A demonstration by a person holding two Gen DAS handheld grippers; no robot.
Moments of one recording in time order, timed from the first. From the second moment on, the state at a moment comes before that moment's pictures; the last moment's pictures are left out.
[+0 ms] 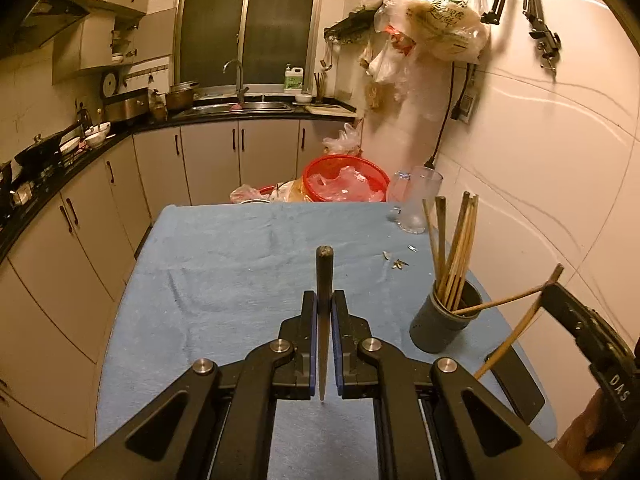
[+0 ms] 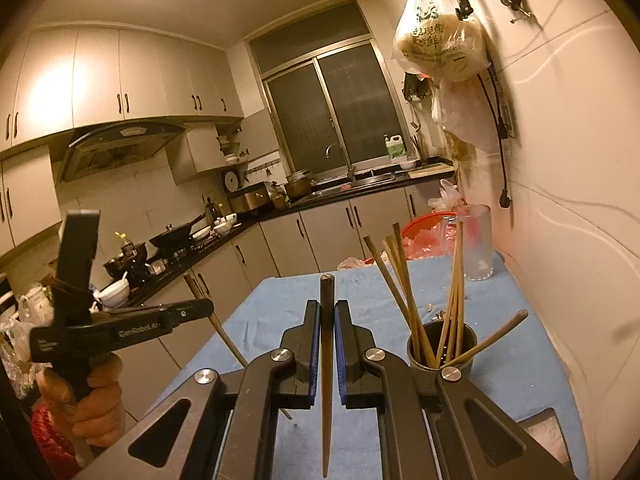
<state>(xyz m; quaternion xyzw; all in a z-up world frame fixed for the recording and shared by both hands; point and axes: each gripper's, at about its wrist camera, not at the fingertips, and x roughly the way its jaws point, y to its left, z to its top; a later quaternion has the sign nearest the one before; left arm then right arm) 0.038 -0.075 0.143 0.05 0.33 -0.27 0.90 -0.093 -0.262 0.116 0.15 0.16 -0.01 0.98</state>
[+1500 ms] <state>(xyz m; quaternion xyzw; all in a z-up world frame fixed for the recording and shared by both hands) 0.010 -0.084 0.160 0.06 0.31 -0.28 0.91 -0.095 -0.247 0.122 0.10 0.15 -0.02 0.98</state>
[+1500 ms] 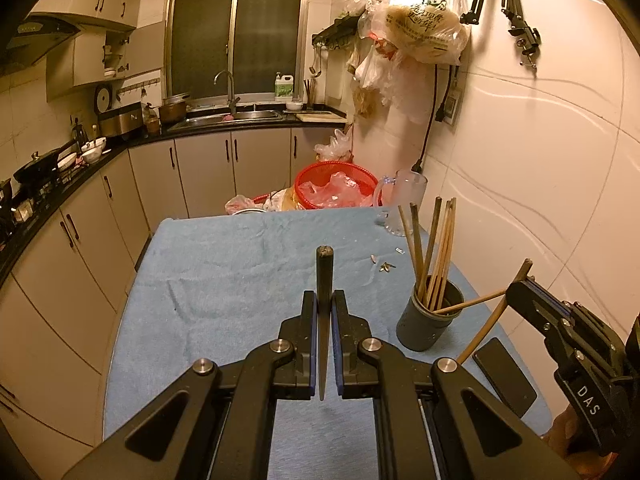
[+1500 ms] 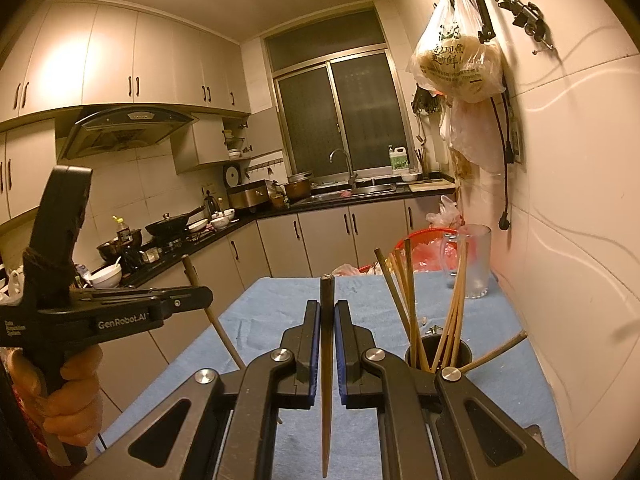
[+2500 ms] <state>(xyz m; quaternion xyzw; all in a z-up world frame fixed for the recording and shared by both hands) -0.035 -0.155 0.243 0.08 0.24 -0.37 0.89 -0.134 -0.322 0.218 0.10 0.05 -0.07 0.99</state>
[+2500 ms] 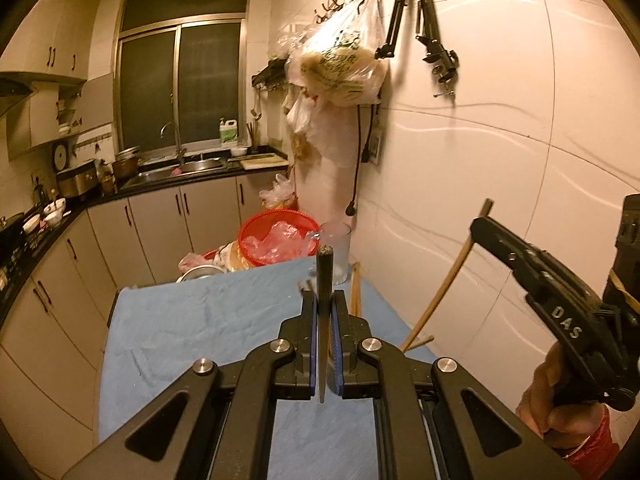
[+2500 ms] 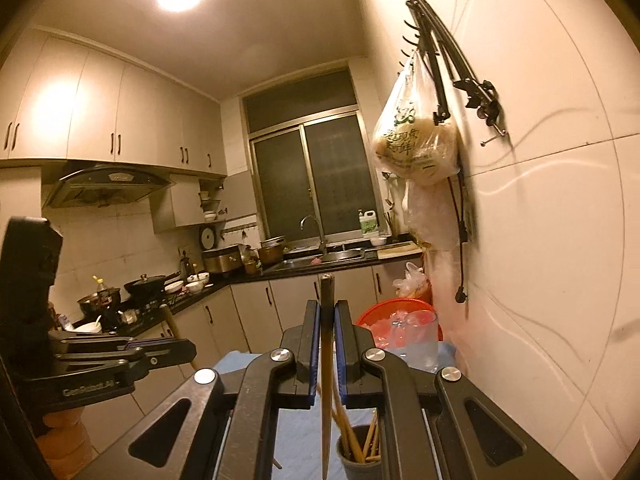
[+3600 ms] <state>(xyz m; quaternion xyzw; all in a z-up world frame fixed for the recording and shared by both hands) 0.019 -0.243 0.203 0.09 0.30 -0.37 0.88 -0.059 -0.420 0.187 0.15 0.10 -0.10 0.98</state>
